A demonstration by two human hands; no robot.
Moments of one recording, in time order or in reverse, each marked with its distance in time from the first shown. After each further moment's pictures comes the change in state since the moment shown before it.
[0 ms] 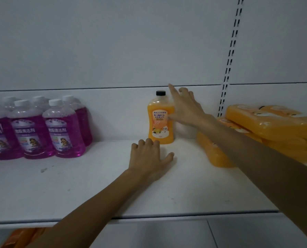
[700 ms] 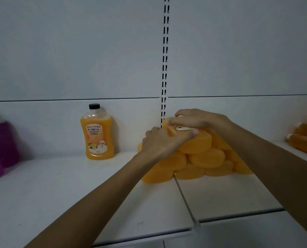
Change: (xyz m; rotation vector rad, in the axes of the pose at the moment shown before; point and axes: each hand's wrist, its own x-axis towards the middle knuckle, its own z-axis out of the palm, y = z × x) left_hand 0.065 0.199 -0.045 -0.774 -0.060 0.030; right_hand -0.035 0.172 -0.102 0.010 -0.423 0.287
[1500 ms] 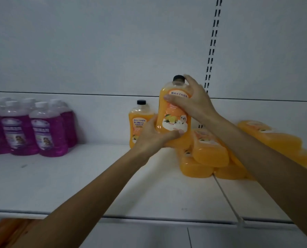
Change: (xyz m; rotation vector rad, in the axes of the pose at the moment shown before) left_hand -0.056 -0.070 -0.085 -0.630 0.178 0.071; right_hand -0.019 -0.120 0.028 0.676 0.525 -0.390
